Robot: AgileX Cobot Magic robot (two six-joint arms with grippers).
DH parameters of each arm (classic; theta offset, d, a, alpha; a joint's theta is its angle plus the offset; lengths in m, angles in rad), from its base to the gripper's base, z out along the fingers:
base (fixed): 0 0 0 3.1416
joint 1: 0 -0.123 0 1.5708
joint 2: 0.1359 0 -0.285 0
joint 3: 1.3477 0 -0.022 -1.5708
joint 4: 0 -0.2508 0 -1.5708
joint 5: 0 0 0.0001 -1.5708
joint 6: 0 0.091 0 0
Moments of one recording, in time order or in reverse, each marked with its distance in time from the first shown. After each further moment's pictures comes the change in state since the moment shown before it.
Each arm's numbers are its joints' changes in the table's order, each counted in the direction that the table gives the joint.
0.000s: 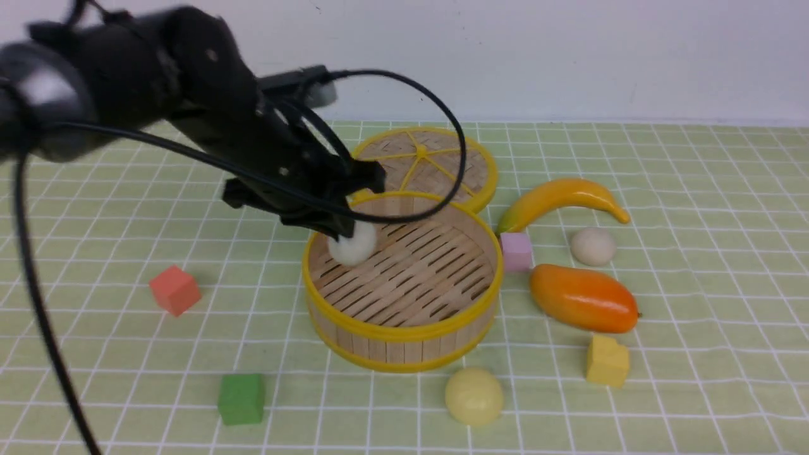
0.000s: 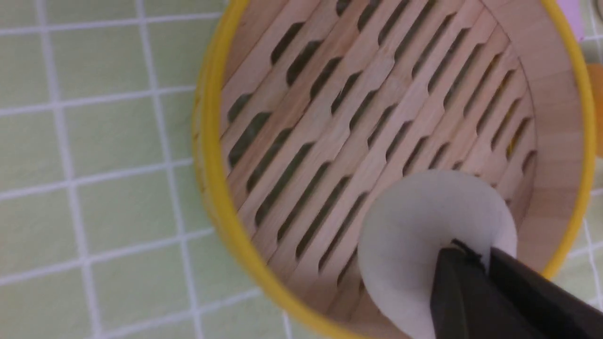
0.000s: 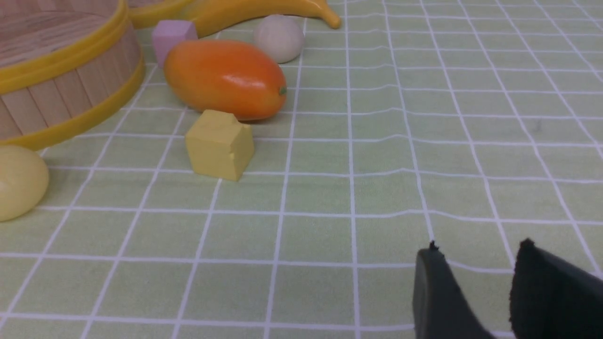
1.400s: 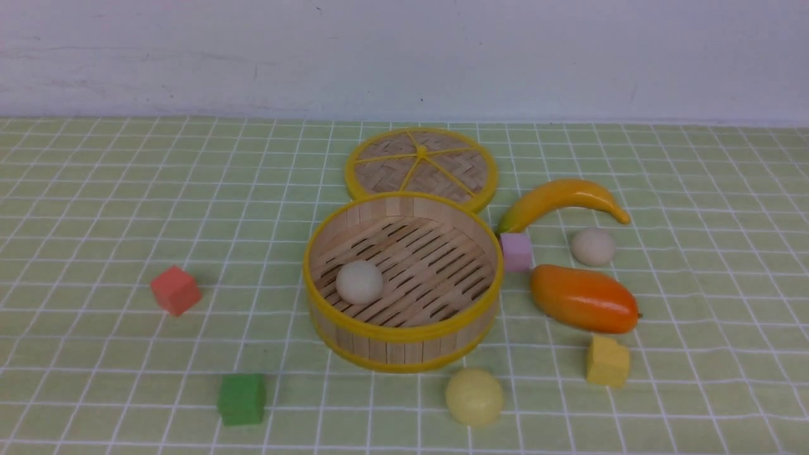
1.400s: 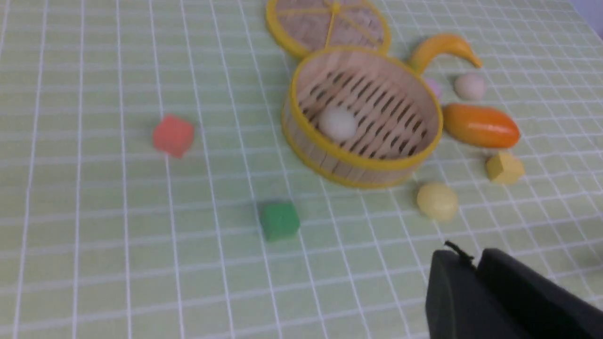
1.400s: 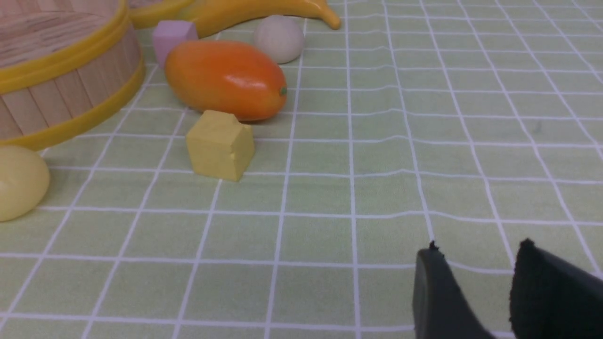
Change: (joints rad) right arm 0.000 0.000 0.000 0.002 0.000 0.000; left arm 0.015 -1.351 0.419 -0.278 -0.444 -0.233
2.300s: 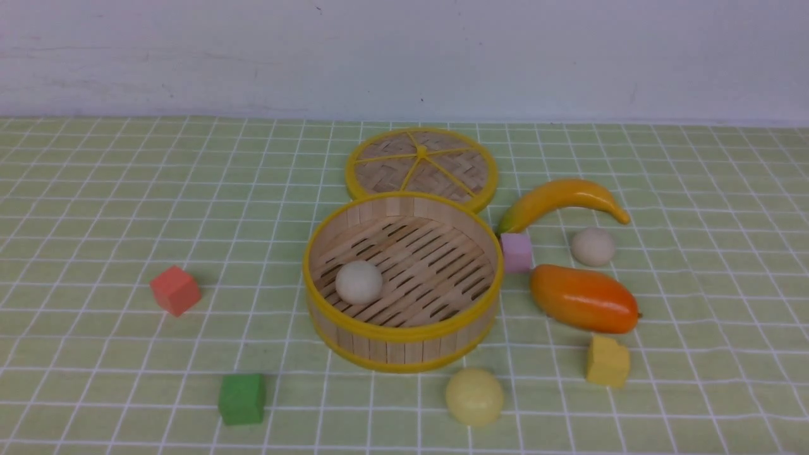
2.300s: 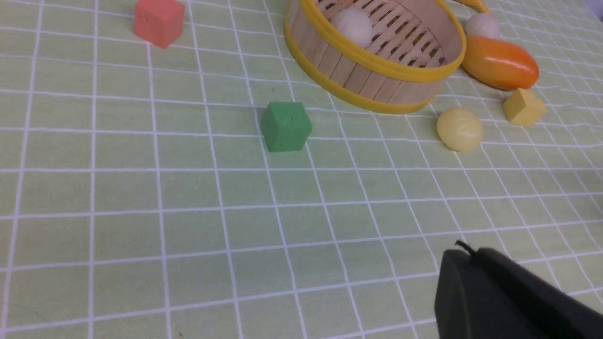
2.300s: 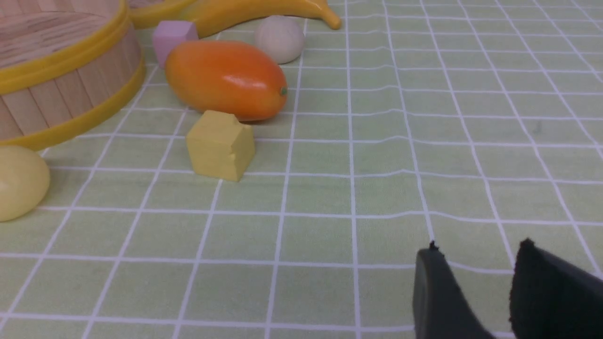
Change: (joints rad) right arm 0.000 0.000 0.000 -0.002 0.000 0.000; left arm 0.000 -0.512 0.538 0.046 0.124 -0.025
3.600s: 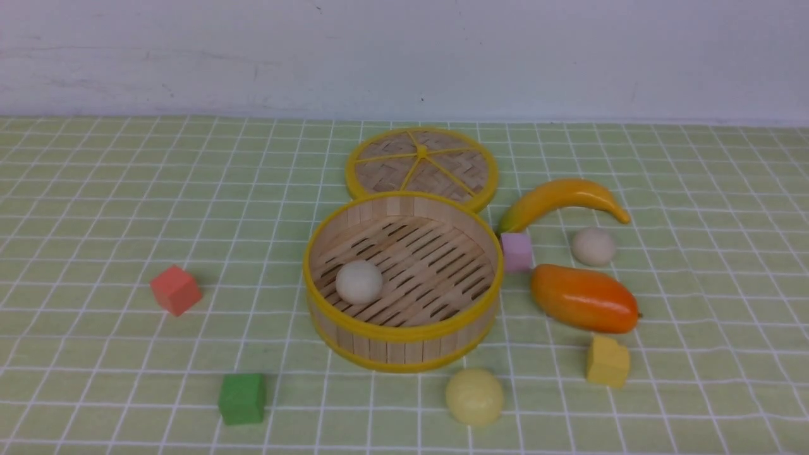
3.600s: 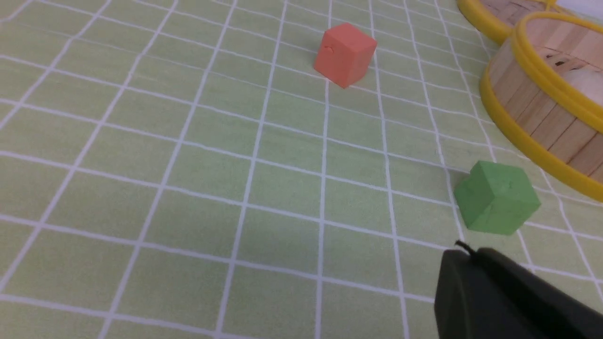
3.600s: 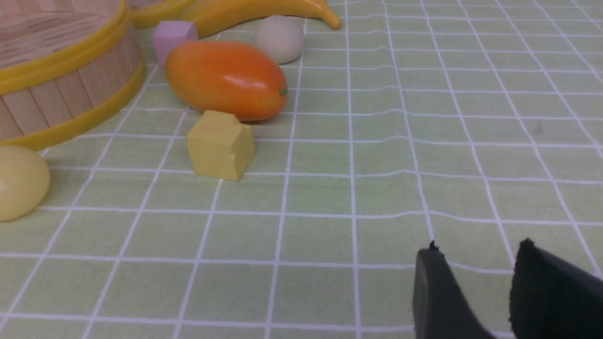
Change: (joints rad) right arm 0.000 0.000 0.000 0.000 0.000 0.000; left arm -0.309 0.006 0.607 -0.101 0.724 0.007
